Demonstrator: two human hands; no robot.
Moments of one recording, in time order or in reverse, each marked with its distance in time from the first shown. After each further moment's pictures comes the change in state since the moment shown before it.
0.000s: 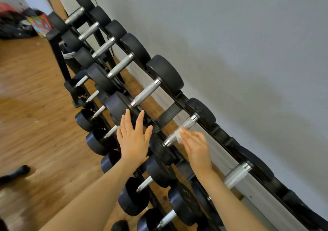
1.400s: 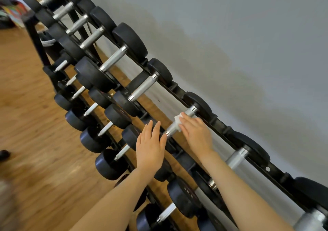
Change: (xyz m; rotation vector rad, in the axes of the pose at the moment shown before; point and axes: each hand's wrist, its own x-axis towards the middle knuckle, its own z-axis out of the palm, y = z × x) left_hand -0.216 0.102 0.086 -0.107 -0.158 0.137; right_hand -0.135 0.058 -0.121 -0.348 -0.059 -0.126
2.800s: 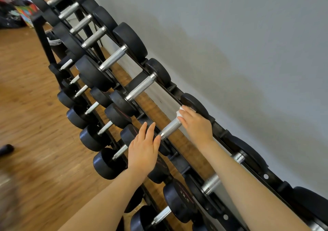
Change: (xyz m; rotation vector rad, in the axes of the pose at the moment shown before) left_hand -0.002 0.006 0.000 0.046 -0.016 -0.066; right_hand 0.028 0.033 0.002 -0.027 -0.092 -0.036
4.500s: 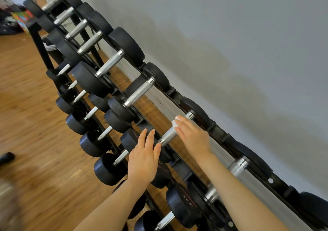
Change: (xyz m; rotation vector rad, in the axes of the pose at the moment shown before) left_hand -0.001 0.000 -0.001 -0.013 -0.007 0.042; right_hand -0.013 -0.013 0.009 0.041 0.042 -0.021
